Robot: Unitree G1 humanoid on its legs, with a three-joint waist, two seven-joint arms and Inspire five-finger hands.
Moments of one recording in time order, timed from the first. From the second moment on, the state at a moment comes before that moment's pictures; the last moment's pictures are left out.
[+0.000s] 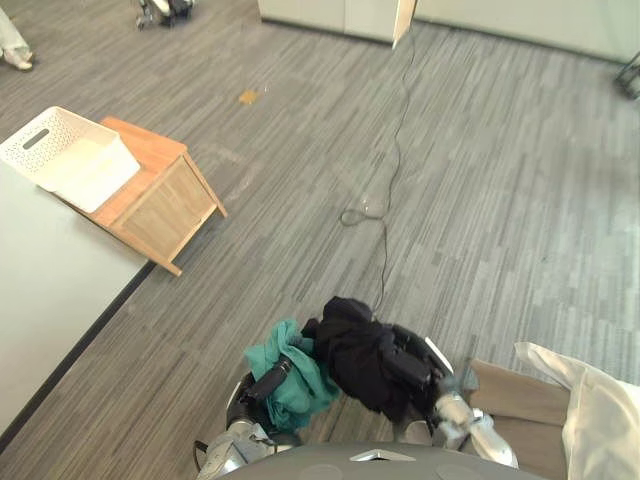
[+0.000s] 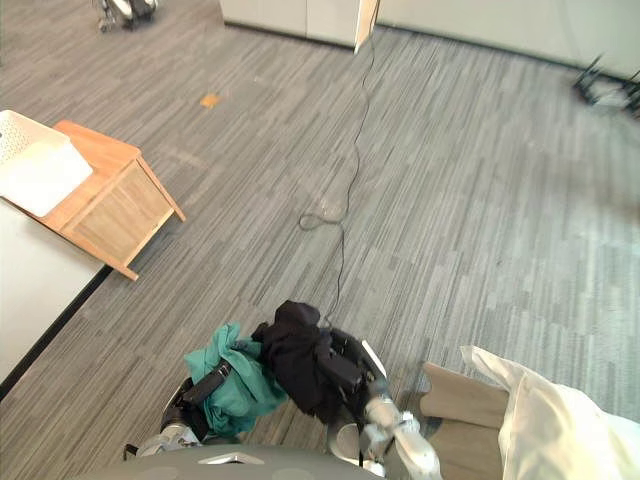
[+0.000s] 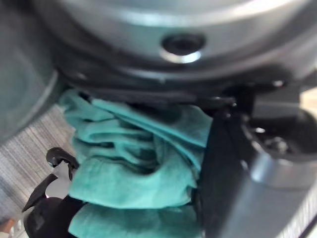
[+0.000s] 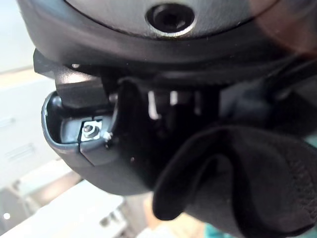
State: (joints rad) left arm 0.38 0.09 -0.17 0.46 -0.79 -0.05 -0.03; right arm 0.38 -0.22 0.15 0.25 0.44 -0.14 0.36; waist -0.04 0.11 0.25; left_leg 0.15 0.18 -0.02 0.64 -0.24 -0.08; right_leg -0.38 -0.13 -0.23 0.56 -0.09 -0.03
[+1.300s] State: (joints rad) left arm 0.37 0.08 -0.24 0.44 -0.74 -0.06 -0.08; right arm 0.42 -0.21 0.07 0.30 0.56 -0.22 0.34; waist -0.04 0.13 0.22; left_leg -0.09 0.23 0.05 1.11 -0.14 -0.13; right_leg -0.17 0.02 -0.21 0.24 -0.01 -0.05
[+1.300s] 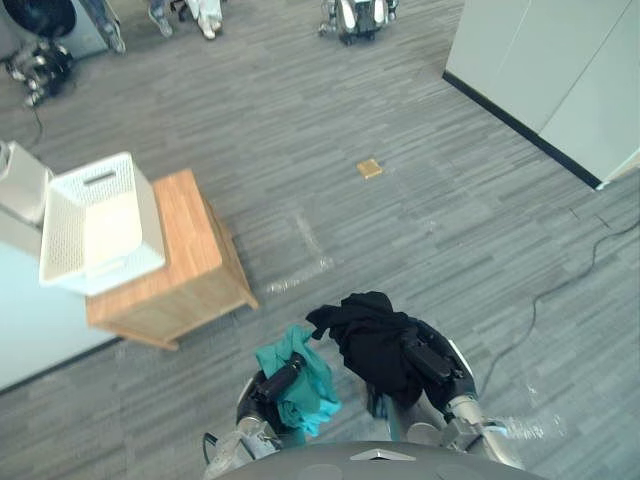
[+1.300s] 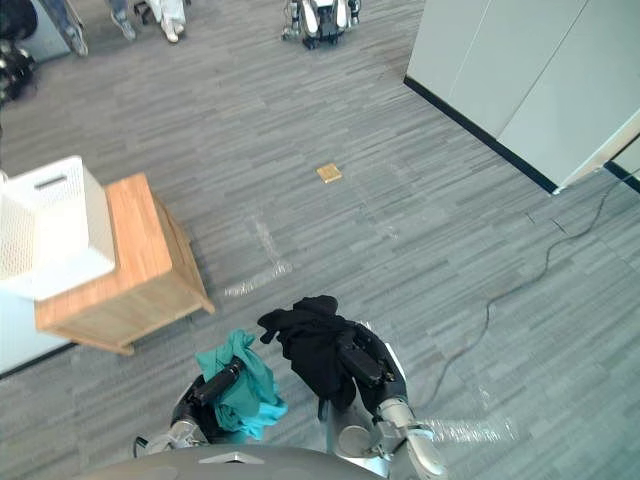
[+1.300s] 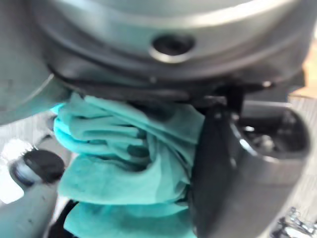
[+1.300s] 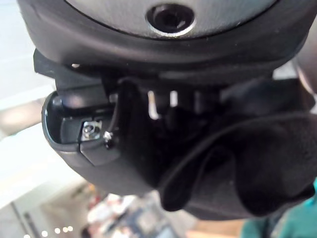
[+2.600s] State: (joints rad) left arm 0.44 0.11 -0.18 0.42 -0.71 -0.15 -0.05; right arm 0.36 -0.20 0.21 0.26 0.53 -0.27 0.31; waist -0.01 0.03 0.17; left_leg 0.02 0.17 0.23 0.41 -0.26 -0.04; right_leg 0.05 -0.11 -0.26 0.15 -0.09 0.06
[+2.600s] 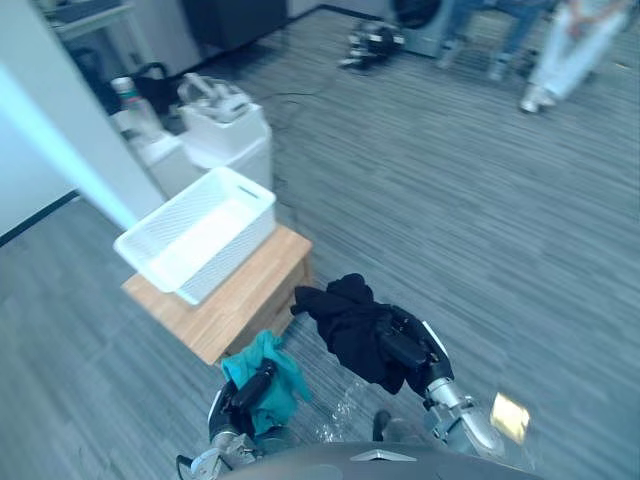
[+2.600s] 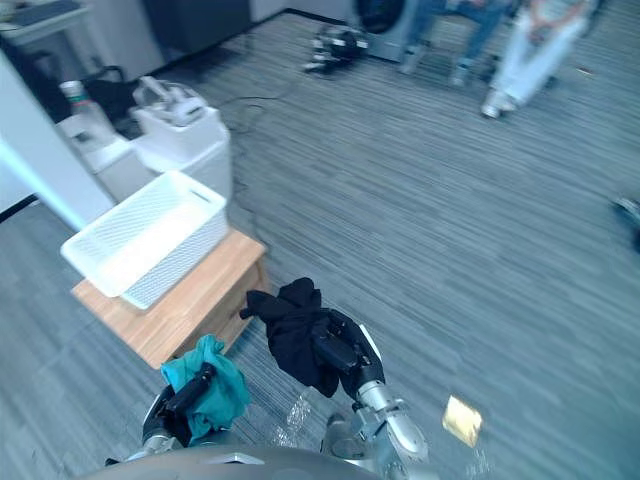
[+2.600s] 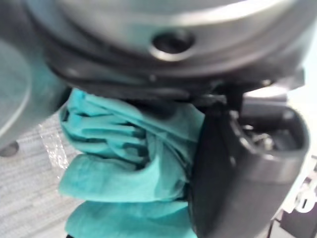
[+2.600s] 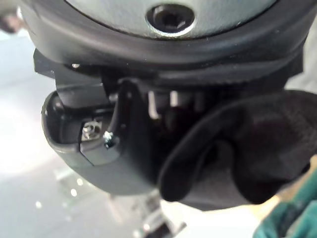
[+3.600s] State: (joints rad) left arm 0.39 0.17 -0.34 0.46 -0.62 -0.15 -0.07; right arm 0.30 -0.12 0.19 0.38 0.58 -0.27 0.26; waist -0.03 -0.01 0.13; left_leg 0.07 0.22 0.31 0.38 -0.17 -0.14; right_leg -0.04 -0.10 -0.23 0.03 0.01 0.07
